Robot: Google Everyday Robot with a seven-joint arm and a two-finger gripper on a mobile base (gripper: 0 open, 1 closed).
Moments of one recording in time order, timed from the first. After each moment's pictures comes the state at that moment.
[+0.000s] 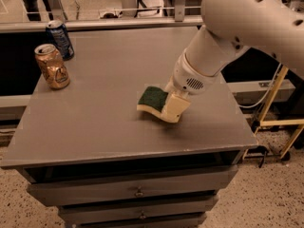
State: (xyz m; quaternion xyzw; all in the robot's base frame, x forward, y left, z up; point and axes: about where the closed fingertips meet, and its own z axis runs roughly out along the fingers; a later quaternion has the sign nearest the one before) arm 0.501 -0.061 0.859 -0.61 0.76 0.10 0.18
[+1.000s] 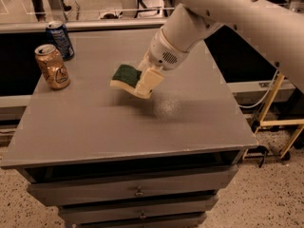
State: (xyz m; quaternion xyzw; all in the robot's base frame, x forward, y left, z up) arm 0.569 0.005 0.883 -0.65 0.71 0.17 0.24
